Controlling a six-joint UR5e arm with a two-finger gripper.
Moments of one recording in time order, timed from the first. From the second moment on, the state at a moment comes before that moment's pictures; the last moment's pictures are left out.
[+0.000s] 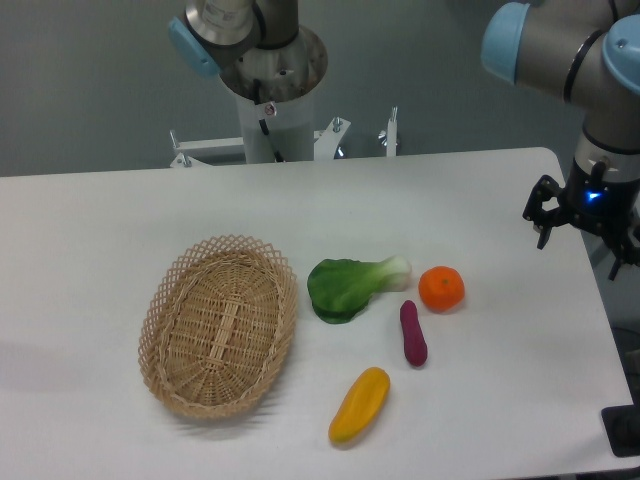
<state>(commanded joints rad) 2.79 -2.01 -1.24 -1.22 1.47 1.46</state>
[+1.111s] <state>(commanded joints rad) 2.69 -2.07 -1.40 -1.06 1.48 1.09</state>
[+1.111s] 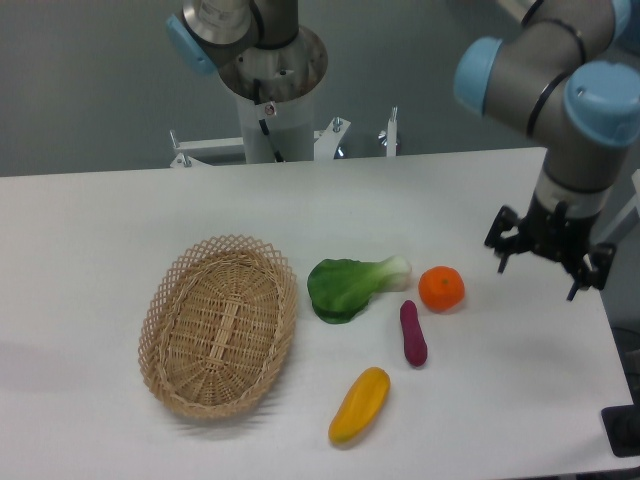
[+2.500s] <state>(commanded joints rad) 2.51 -2.15 -1.66 -0.71 1.63 0.84</state>
